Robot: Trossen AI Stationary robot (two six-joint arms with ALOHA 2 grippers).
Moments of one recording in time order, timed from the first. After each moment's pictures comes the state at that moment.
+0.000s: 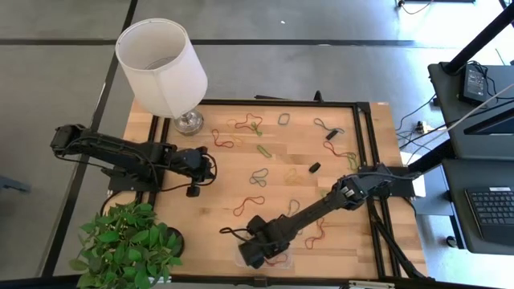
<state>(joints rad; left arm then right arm) -0.06 0.96 0.49 -0.34 -0.03 0.01 0.52 2.47 2.35 -1.34 0.02 1.29</state>
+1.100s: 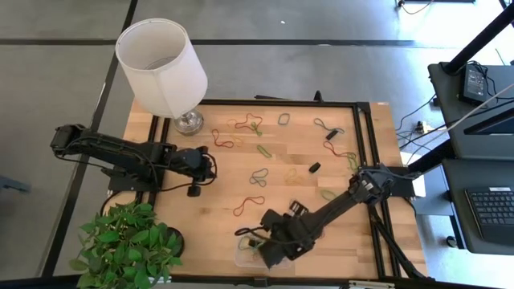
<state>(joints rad) -0.06 0.96 0.49 -0.31 -0.03 0.00 0.57 2.28 2.32 -1.57 0.26 1.14</state>
